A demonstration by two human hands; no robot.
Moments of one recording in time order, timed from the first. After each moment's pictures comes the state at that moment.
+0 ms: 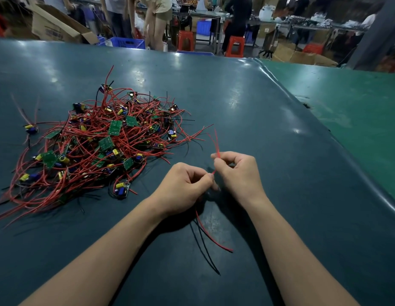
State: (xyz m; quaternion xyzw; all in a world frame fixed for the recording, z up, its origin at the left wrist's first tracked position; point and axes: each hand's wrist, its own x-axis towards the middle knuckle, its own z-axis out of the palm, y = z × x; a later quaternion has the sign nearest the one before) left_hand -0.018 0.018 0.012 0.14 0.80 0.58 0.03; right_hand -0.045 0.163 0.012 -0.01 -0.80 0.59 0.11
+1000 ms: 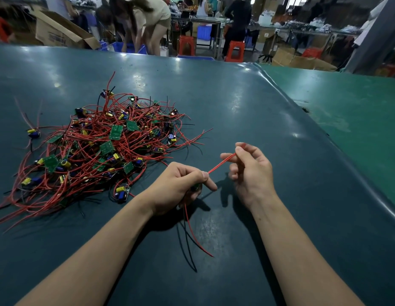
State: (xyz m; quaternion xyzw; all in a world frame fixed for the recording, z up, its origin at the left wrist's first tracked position) left_hand -0.024 0.006 0.020 0.14 0.71 0.67 0.13; right_hand -0.052 0.175 0.025 -0.09 -0.52 0.85 0.06
